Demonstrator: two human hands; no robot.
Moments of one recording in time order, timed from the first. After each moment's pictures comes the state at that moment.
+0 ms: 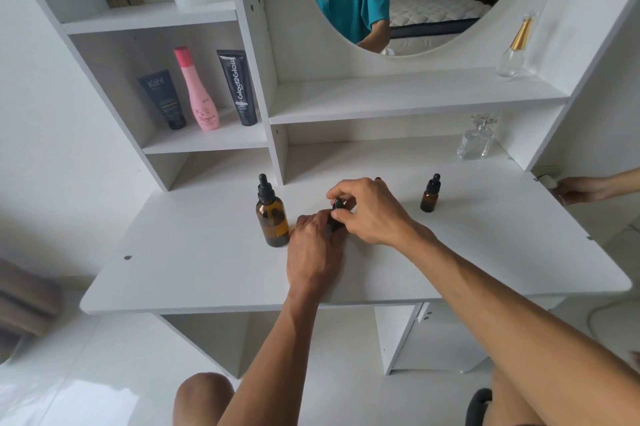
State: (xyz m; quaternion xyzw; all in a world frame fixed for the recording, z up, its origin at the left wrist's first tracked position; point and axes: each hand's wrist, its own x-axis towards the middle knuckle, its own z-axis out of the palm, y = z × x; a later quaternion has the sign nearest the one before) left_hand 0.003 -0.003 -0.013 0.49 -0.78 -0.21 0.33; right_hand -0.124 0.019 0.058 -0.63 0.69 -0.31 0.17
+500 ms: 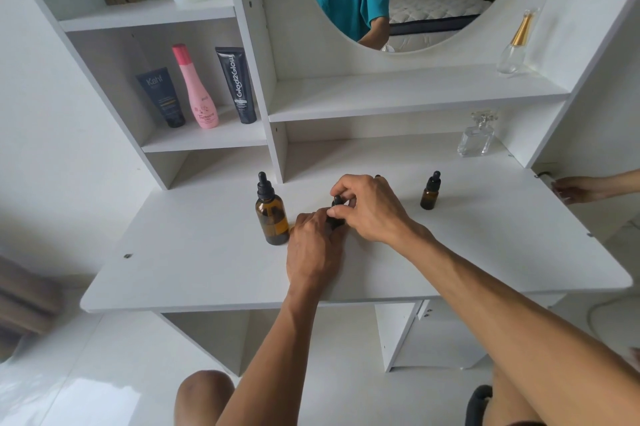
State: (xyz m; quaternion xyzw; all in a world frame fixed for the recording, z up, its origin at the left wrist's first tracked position) left_hand 0.003 -0.003 -0.012 0.50 -0.76 -0.24 0.33; right_hand -0.123 0.017 0.055 -0.61 0.70 -0.33 0.17
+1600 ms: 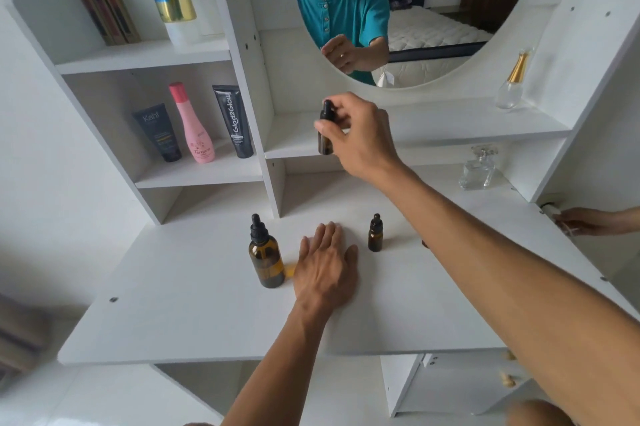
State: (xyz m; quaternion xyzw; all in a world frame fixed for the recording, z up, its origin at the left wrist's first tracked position) left_hand -0.030 -0.035 -0.007 0.49 -0.85 -0.14 0.12; right_hand -0.143 -0.060 0.165 -0.60 0.60 -0.53 0.03
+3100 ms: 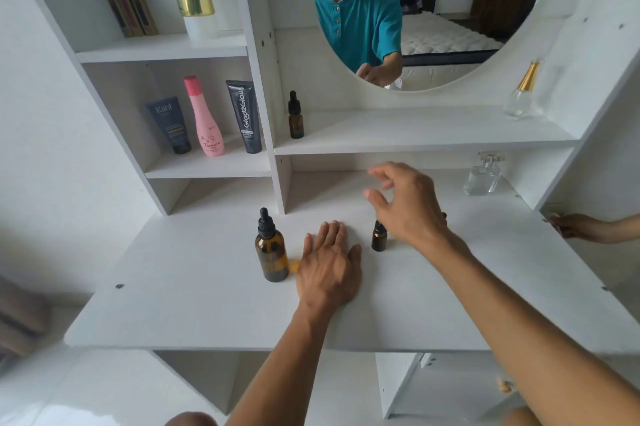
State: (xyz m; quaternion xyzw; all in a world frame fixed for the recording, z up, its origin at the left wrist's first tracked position) left_hand -0.028 -0.032 -0.011 0.49 -0.85 -0.13 0.13; right_hand -0.170 0.001 0.093 -0.60 0.68 -0.42 0.01
